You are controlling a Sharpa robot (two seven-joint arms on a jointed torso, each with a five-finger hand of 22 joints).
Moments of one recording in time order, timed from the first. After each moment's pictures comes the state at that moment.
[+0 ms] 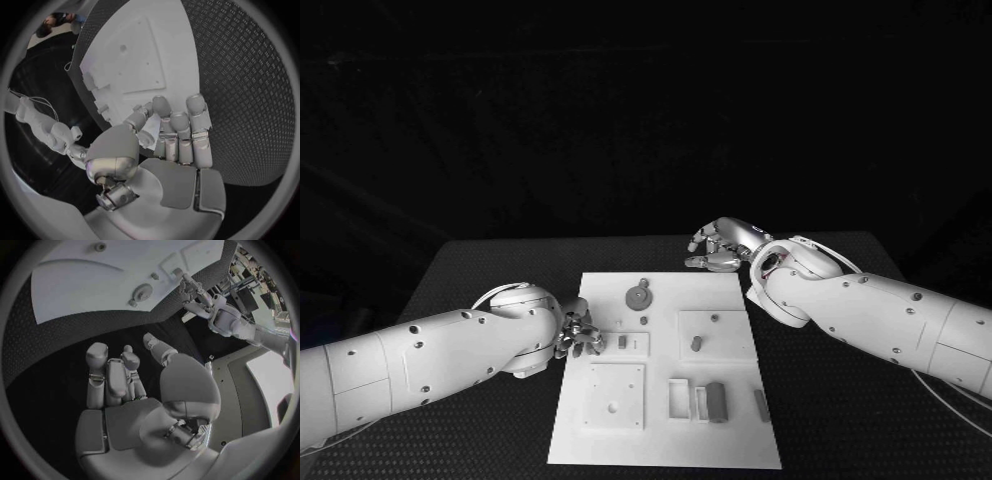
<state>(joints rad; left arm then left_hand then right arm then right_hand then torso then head) 1.20 -0.72 -0.13 1.41 -1.20 0.05 -0.56 0.82 0.06 0.57 -0.27 0.19 1.06 0.03 0.42 0.80 1.34 -0.09 0.72 0.66 1.16 -0.18 1.39 0.54 0.01 1.30 -0.27 0.55 1.31 1.19 -0.64 0.03 1.26 -1.34 -0.37 -0.13 1.02 -0.14 0.56 -0.15 0.06 0.88 0.13 0.28 0.54 1.14 0.02 1.13 1.10 1.33 -0.09 1.44 1.12 0.18 1.25 -0.08 0.97 1.31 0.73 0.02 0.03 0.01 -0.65</state>
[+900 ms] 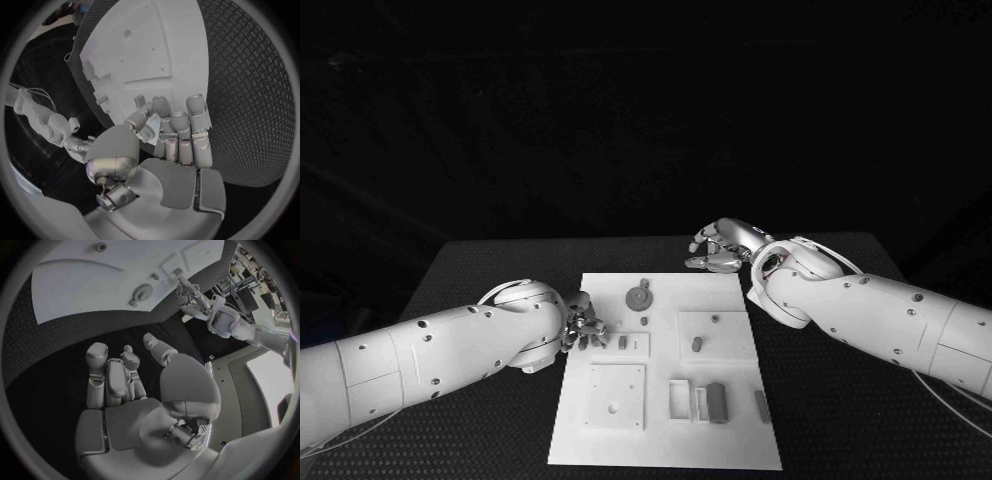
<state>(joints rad) 1.20 -0.69 -0.11 1.38 -1.17 0.01 -0.57 0.82 0.06 0.57 -0.28 0.16 1.06 0.03 0.42 0.80 1.34 -0.09 0.72 0.66 1.16 -0.18 1.39 0.54 0.01 1.30 -0.27 0.55 1.31 1.19 -0.64 0.03 1.26 -1.34 -0.37 -0.13 1.02 -0.14 0.56 -0.15 0.06 0.88 0.13 0.28 0.54 1.14 0.02 1.13 1.10 1.33 -0.09 1.44 1.12 0.18 1.25 -0.07 0.97 1.31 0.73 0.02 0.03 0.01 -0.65</state>
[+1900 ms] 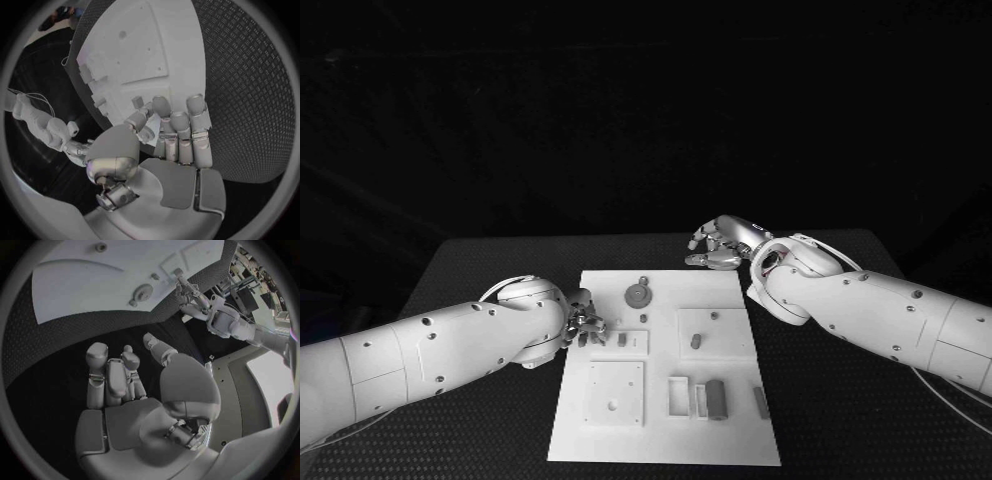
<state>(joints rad) 1.20 -0.68 -0.11 1.36 -1.21 0.03 -0.57 0.82 0.06 0.57 -0.28 0.15 1.06 0.03 0.42 0.80 1.35 -0.09 0.72 0.66 1.16 -0.18 1.39 0.54 0.01 1.30 -0.27 0.55 1.31 1.19 -0.64 0.03 1.26 -1.34 -0.37 -0.13 1.02 -0.14 0.56 -0.15 0.06 0.88 0.13 0.28 0.54 1.14 0.02 1.13 1.10 1.33 -0.09 1.44 1.12 0.18 1.26 -0.07 0.97 1.31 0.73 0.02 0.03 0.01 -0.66</state>
